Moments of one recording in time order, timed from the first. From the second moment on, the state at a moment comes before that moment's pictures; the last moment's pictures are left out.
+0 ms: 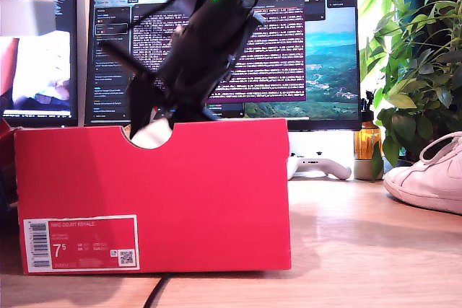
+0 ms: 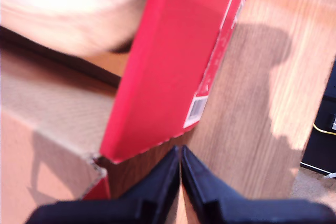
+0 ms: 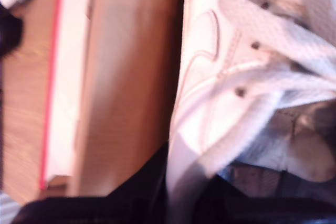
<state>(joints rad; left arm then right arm) -0.65 1.01 0.55 -0.58 -0.08 0.63 0.81 1.97 1.42 -0.28 -0.17 0.85</state>
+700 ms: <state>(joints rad) -0.65 1.01 0.55 -0.58 -0.08 0.63 0.82 1.99 1.47 -0.23 -0.22 0.83</state>
